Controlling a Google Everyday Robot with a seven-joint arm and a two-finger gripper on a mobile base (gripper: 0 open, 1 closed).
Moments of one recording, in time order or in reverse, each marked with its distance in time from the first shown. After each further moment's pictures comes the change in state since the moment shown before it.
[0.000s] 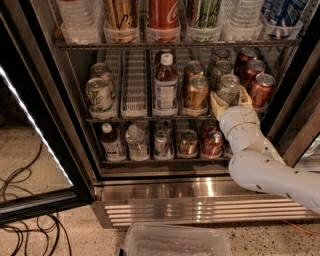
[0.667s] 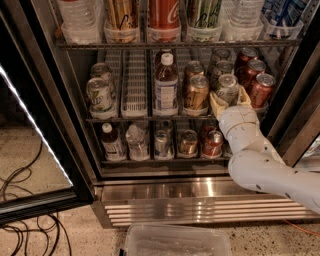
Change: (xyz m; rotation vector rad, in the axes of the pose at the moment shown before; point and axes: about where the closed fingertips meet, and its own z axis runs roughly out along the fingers) arm 0.000 0.000 0.000 0.000 0.000 0.000
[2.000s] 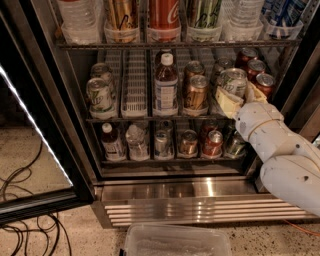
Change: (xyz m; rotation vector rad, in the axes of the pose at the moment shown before) arm -0.054 -0.005 -0.041 -0.177 -0.027 0.174
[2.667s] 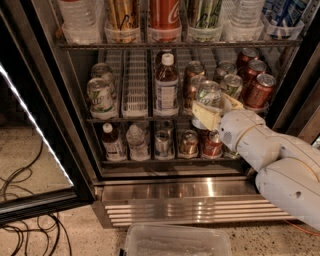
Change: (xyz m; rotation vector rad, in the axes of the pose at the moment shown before) arm 0.011 0.071 -0.015 -0.209 0.105 0.049
